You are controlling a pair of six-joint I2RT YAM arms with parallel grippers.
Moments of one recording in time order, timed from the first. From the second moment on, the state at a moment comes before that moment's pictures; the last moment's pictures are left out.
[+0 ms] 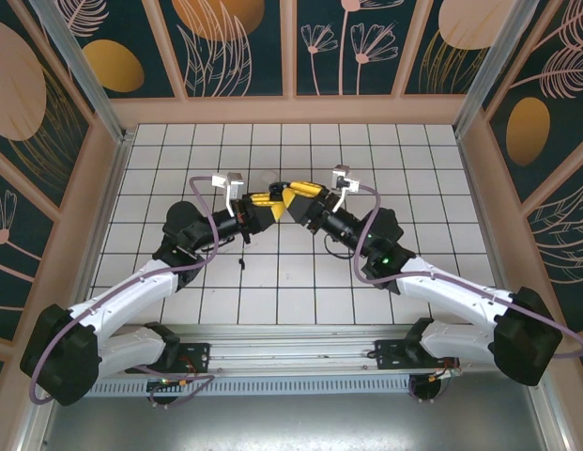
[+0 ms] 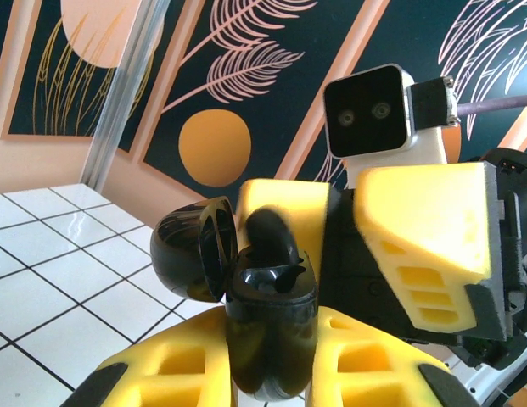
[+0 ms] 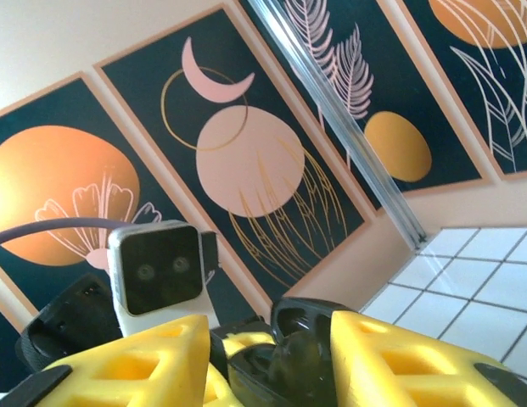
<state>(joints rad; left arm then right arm) -0.58 1.13 0.62 0.71 0.64 -0.59 0.85 1.14 0.68 0.72 -0.15 0.65</state>
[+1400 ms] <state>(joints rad) -0.58 1.05 0.45 0.72 0.61 -0.17 0.84 1.15 0.93 0.06 -0.29 0.65</state>
